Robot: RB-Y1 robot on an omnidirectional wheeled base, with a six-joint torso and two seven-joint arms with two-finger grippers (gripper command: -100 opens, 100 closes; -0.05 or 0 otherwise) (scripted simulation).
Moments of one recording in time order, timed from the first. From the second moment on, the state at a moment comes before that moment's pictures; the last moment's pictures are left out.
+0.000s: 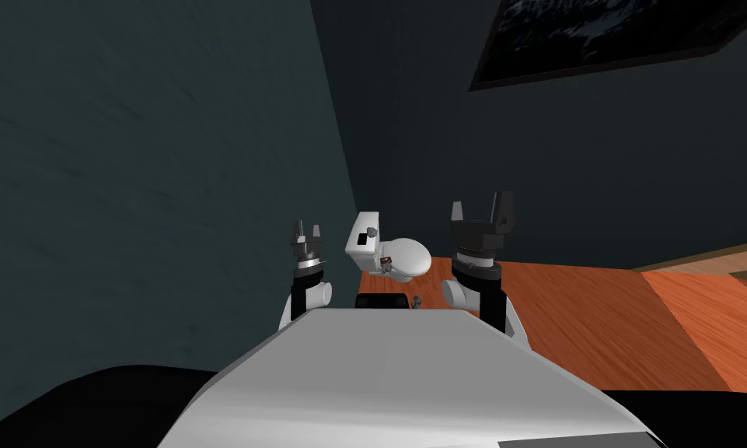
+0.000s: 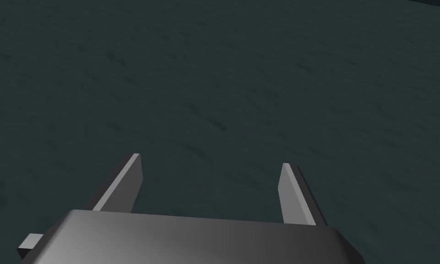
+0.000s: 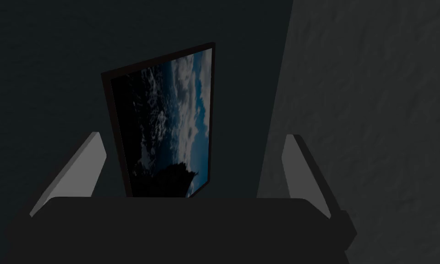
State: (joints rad) left arm 0.50 -0.04 0.00 -2.21 0.00 -0.46 0.17; right arm 0.49 -0.04 0.01 -2.39 0.09 -0.57 -0.12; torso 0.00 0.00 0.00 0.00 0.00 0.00
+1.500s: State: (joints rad) left arm 0.34 0.20 0.12 -2.17 0.01 -0.08 0.31; right arm 0.49 -0.04 0.01 -2.39 0.09 -0.57 -0.12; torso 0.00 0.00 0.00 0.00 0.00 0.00
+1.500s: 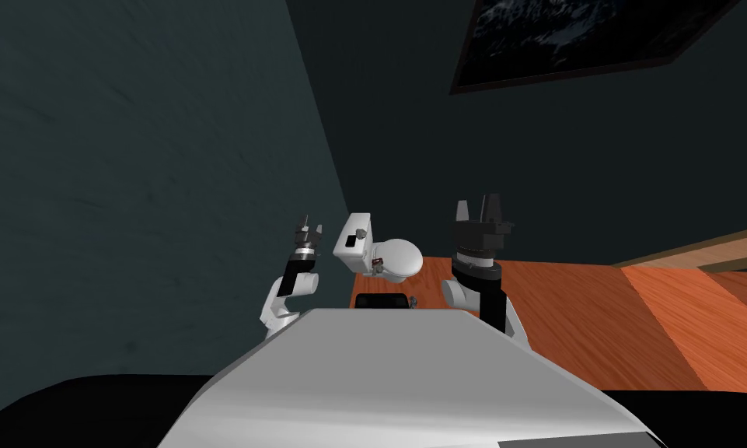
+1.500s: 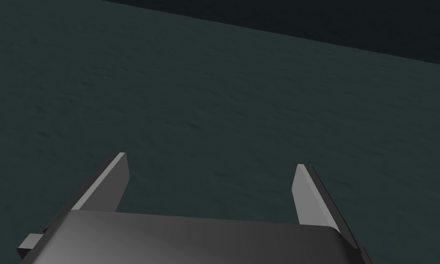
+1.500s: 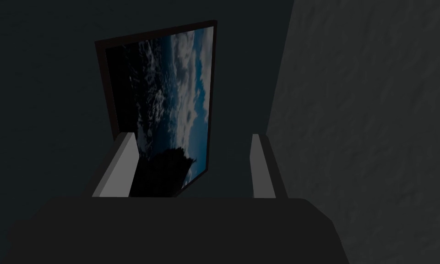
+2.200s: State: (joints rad) left arm 0.27 0.23 0.18 -2.13 0.03 0.12 0.38; right arm 0.49 -0.04 0.01 -2.39 0.09 -0.57 -0.12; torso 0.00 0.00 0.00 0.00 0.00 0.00
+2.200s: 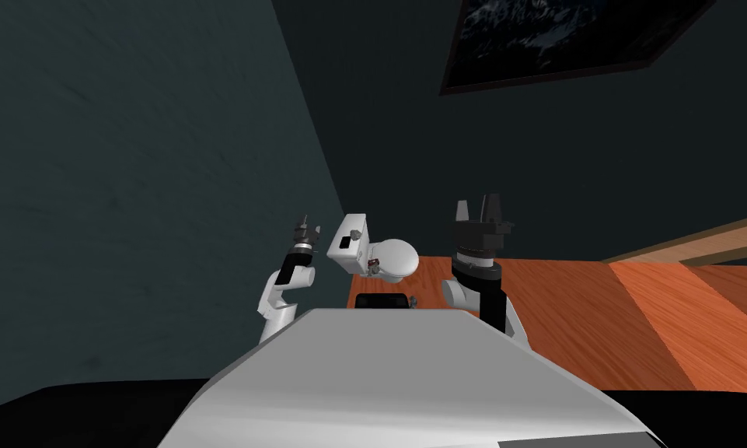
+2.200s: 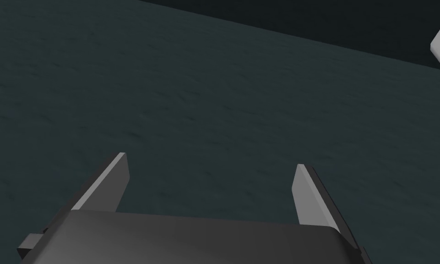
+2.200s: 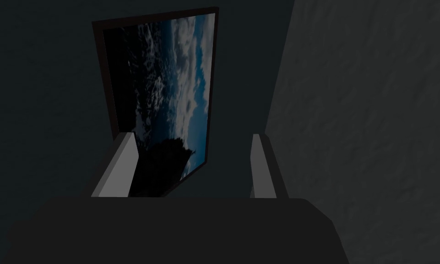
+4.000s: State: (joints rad) left arm 0.08 0.30 0.32 -2.01 0.07 0.58 0.54; right arm 0.49 -0.04 0.01 -2.39 0.09 -0.57 -0.12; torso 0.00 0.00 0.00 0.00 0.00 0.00
